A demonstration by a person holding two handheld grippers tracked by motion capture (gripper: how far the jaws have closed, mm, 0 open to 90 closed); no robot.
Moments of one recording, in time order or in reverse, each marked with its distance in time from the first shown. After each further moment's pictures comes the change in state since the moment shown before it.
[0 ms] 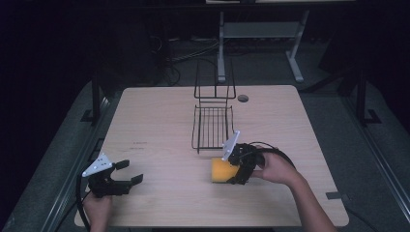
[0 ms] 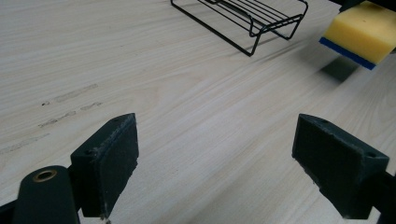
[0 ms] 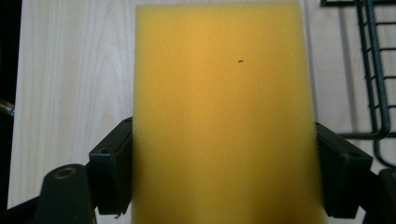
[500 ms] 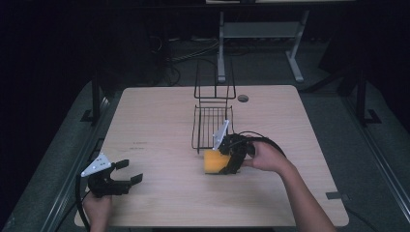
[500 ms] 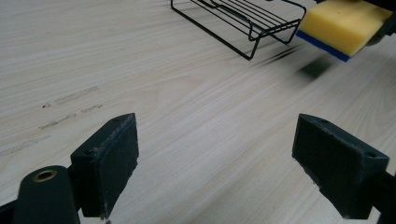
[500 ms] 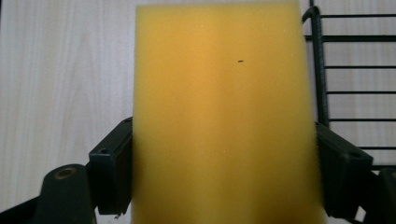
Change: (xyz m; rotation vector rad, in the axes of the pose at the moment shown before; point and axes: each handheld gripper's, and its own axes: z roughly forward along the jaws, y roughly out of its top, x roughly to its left) left arm 0.001 0.000 -0.001 -0.016 -0.004 -0.008; right arm -0.026 0.028 0.001 0.013 0.005 -0.030
